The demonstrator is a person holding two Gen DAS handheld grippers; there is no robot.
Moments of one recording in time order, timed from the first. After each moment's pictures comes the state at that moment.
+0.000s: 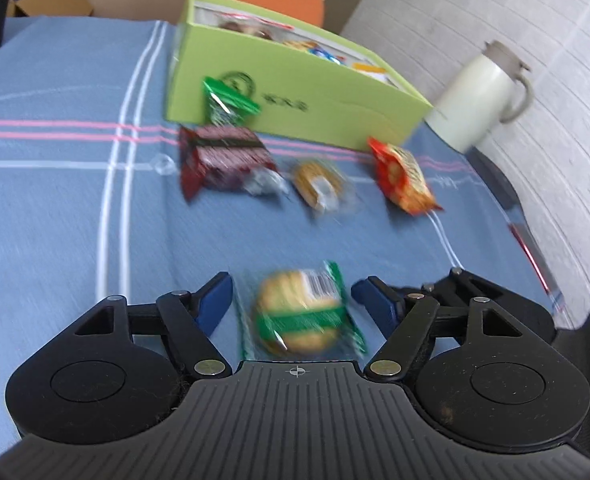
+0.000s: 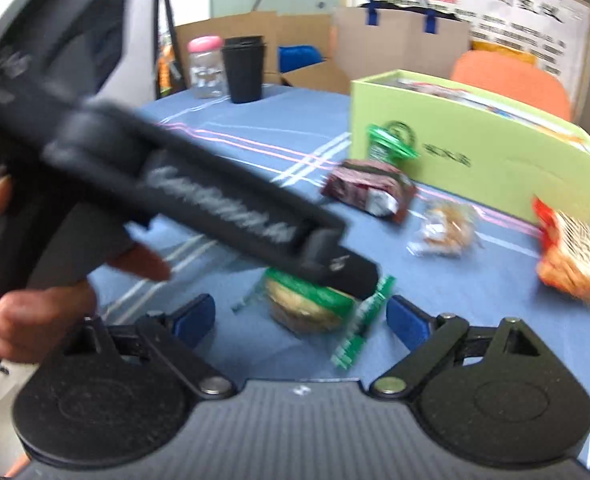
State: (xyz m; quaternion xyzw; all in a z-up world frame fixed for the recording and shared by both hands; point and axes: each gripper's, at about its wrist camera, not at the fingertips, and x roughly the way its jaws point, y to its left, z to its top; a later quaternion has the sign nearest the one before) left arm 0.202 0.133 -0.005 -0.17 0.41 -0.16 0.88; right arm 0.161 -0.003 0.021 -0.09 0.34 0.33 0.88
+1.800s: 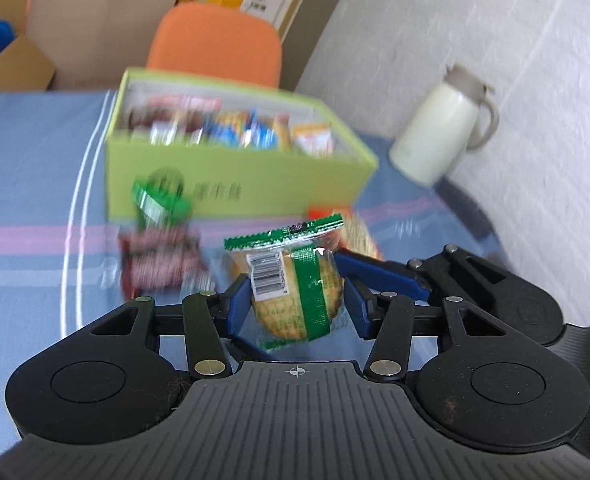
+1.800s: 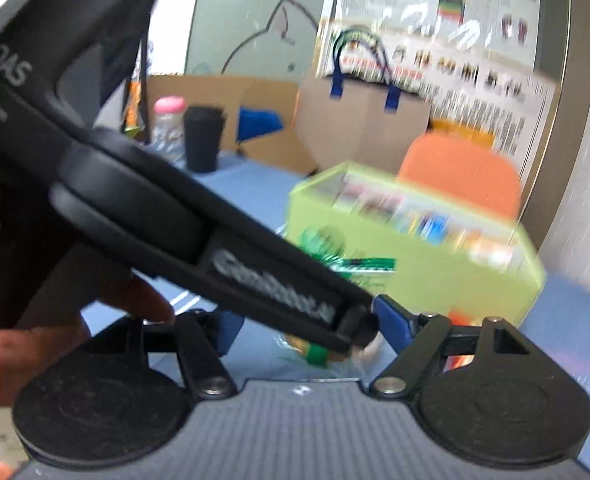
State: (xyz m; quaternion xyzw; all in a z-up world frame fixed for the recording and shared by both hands) left arm 0.251 0.104 0.063 -0.14 0.36 -0.19 0.90; right arm 0.204 0.000 0.092 -0.16 0.21 0.28 0.92
